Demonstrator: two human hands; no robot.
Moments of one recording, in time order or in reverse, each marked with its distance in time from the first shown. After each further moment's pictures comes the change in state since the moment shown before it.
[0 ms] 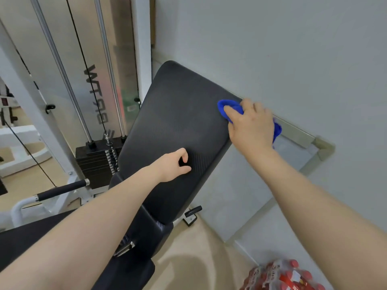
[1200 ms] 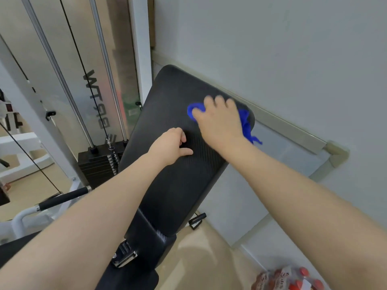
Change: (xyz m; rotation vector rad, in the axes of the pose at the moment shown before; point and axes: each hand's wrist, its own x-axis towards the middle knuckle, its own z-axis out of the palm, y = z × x) left_hand 0.039 0.022 -0.045 0.099 0.292 0.042; right_hand 0.045 -0.051 0.006 -0.016 -0.385 -0.225
